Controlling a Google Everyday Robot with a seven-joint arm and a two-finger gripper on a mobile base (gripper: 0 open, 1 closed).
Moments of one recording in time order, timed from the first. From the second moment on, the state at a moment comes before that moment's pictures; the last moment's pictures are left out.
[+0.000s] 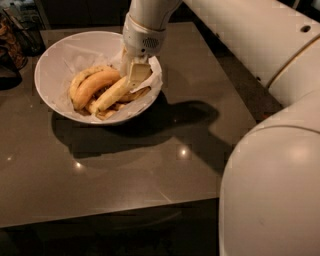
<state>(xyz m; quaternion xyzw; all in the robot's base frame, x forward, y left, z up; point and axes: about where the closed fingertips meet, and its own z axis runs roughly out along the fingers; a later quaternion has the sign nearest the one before) 0.602 0.064 0.915 -0.81 0.56 0.09 0.16</state>
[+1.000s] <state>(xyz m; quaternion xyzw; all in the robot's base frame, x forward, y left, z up) 0.587 0.088 0.982 -0.81 0.53 0.07 0.23</state>
